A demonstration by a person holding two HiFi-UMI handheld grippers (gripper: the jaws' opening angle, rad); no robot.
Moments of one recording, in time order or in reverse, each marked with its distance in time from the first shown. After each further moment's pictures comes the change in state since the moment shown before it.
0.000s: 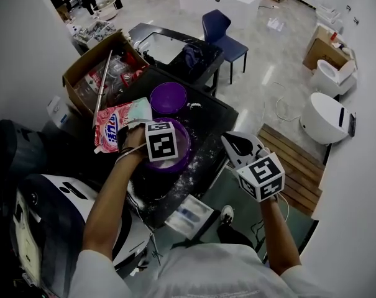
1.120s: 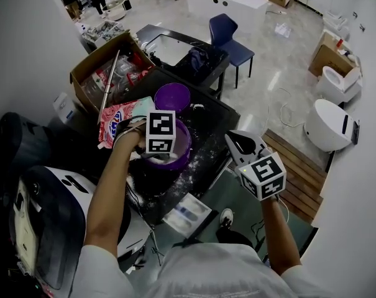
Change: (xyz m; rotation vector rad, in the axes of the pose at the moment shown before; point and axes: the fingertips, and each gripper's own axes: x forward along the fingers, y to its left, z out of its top) left arm -0.026 -0.062 -0.004 -0.086 0.054 -0.472; right arm -0.012 -0.008 0.005 -0.019 -0.021 0.000
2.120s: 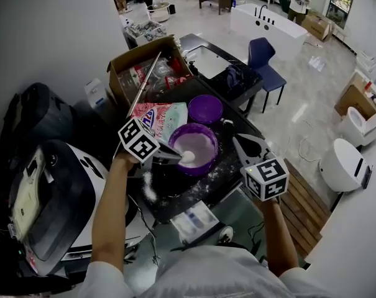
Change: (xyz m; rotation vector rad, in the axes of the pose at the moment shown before) left arm -0.044 -0.011 -0.040 -0.546 -0.858 0.037; right arm 0.051 0.031 0.039 -0.037 -0.056 0.138
